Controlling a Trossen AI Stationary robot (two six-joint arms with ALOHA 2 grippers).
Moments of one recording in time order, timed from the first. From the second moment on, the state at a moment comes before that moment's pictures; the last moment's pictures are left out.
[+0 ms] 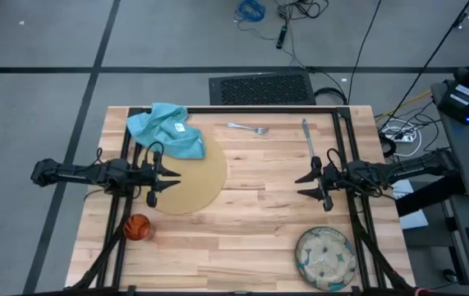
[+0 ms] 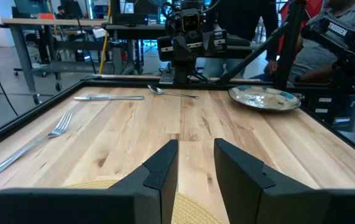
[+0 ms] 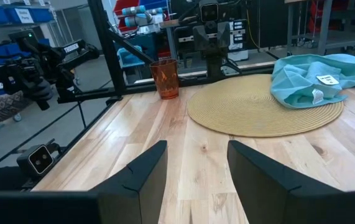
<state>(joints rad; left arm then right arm) -0.09 0.09 0.01 0.02 -0.06 -0.02 0.15 0.32 0.01 0.23 0.02 0.17</state>
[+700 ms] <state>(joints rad) -0.09 0.09 0.01 0.16 -0.10 -0.02 0.15 0.32 0.02 0.43 0.15 0.17</state>
